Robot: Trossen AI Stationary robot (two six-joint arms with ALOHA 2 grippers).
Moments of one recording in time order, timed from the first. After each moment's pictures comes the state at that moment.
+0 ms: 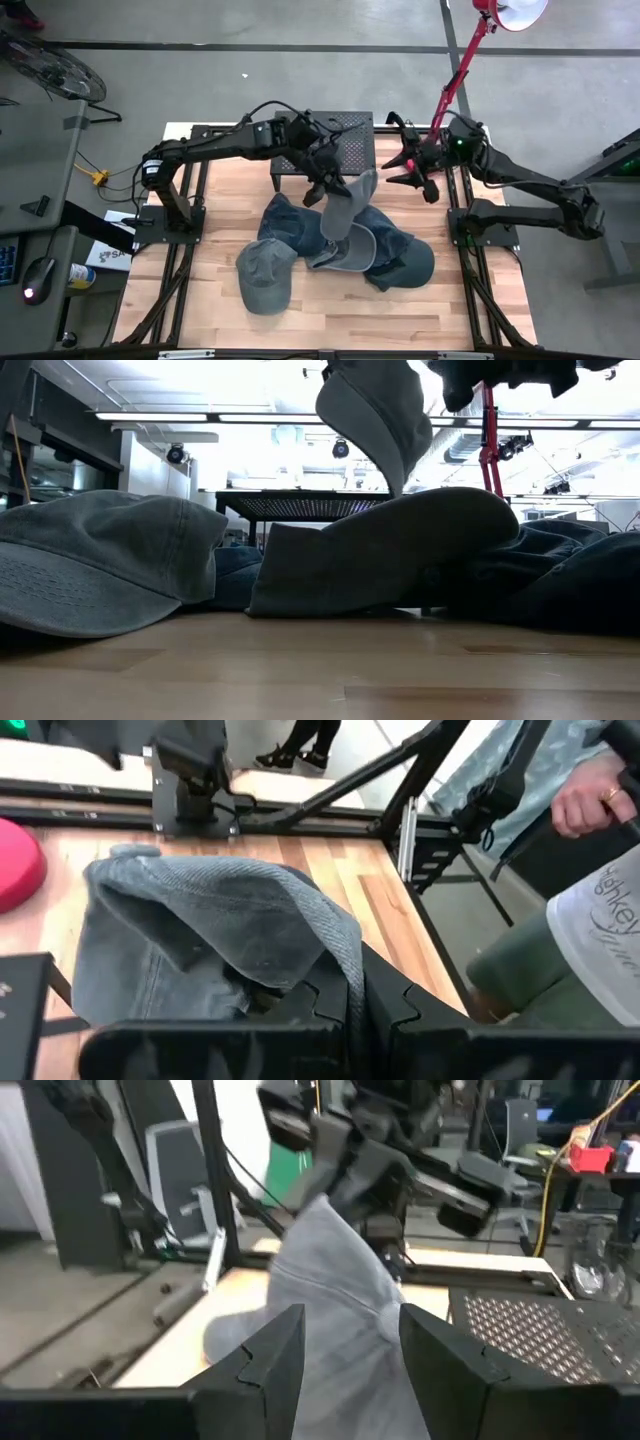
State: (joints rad) left arm 0.18 1.74 1.79 -0.61 0.57 0.00; right arm -0.54 0.87 0.74 0.00 -0.79 -0.09
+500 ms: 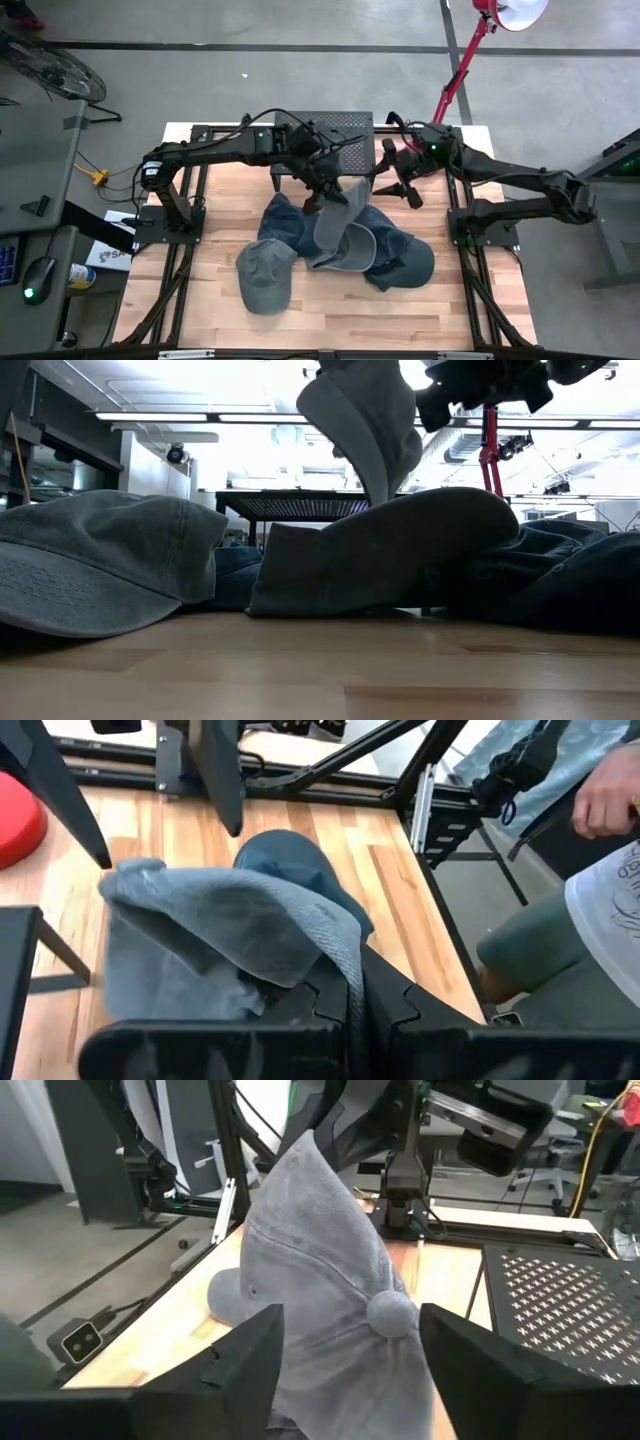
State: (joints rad) left arm 0.14 1.74 1.79 -0.69 0.49 0.00; right arm -0.45 1.04 0.74 0.04 -0.75 -0.16
